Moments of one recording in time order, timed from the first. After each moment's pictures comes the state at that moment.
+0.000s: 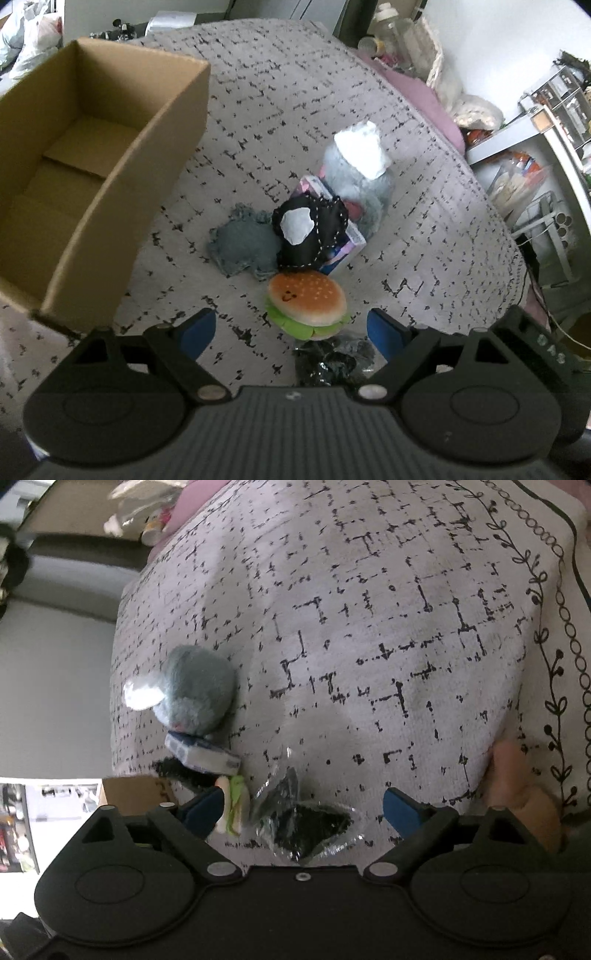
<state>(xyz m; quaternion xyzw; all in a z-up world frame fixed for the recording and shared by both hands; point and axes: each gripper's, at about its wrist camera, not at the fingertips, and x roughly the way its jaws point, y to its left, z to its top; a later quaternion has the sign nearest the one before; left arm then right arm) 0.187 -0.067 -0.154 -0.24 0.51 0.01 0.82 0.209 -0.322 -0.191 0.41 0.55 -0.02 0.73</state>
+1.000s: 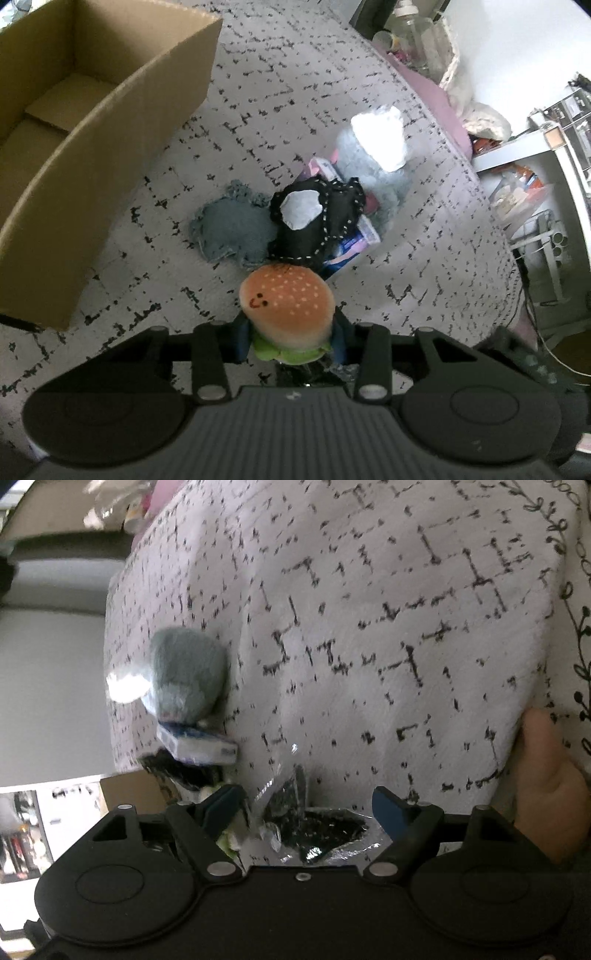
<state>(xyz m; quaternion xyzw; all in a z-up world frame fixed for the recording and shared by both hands) 0.196 -0.065 -0.181 -0.30 0.51 0.01 0.80 0.216 -0.310 -0.214 0.43 0.58 -0.01 0.69</state>
